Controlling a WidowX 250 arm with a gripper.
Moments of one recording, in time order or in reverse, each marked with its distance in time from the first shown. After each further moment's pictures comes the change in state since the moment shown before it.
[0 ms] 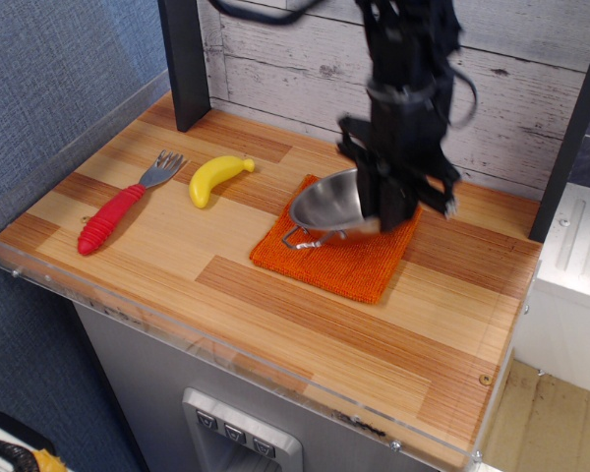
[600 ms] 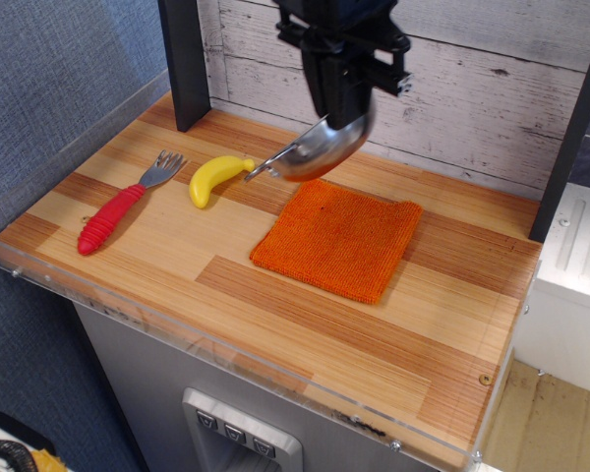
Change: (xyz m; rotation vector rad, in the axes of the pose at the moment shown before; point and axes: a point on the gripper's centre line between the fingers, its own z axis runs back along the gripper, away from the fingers) arm -0.020 0.012 0.087 0.016 -0.097 -0.020
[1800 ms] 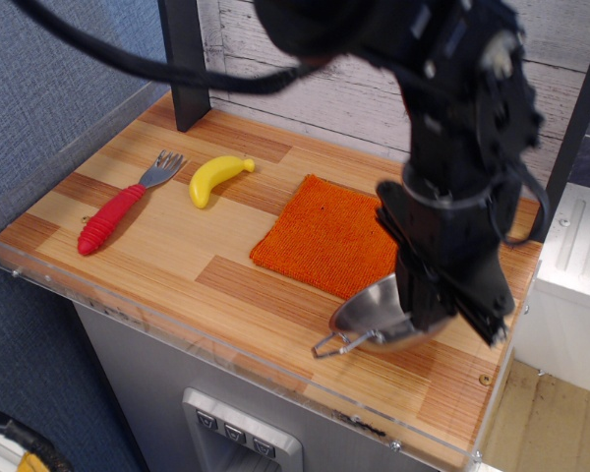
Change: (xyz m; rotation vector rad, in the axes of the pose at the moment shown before) arm -0.035 -0.104 -0.077 0.012 0.017 -0.203
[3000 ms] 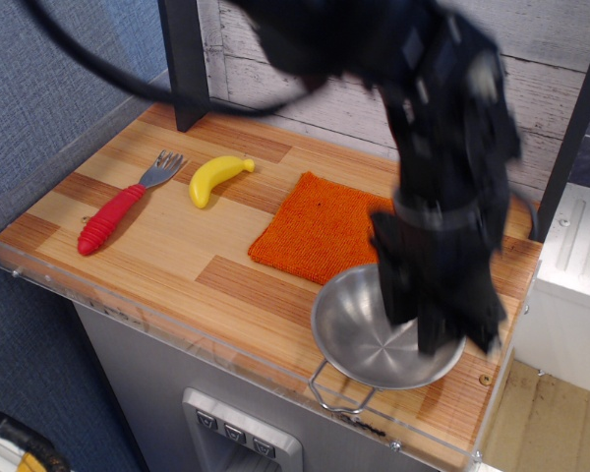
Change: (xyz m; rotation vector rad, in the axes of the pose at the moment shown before) arm -0.006 0.002 0.007 -0.080 0.005 0.054
